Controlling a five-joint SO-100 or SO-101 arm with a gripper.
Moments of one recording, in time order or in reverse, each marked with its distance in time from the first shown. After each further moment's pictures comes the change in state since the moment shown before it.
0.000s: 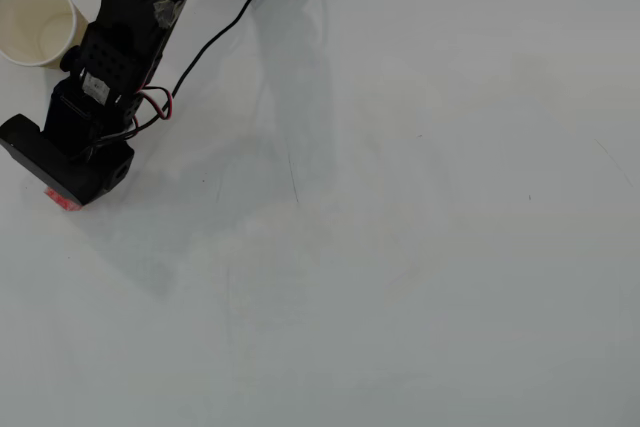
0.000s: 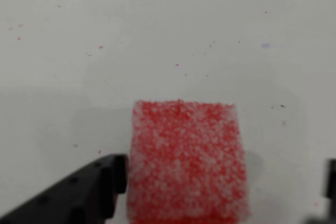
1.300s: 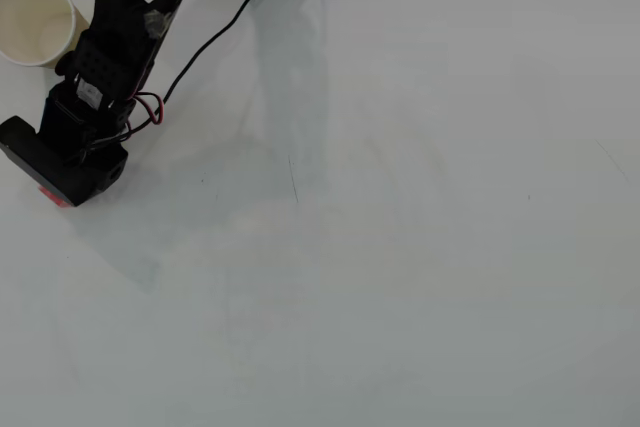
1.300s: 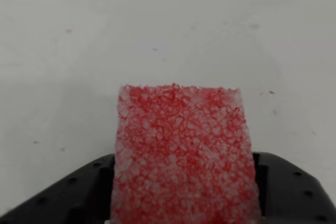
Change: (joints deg) arm 1.7 -6.3 -3.6 -0.8 0.0
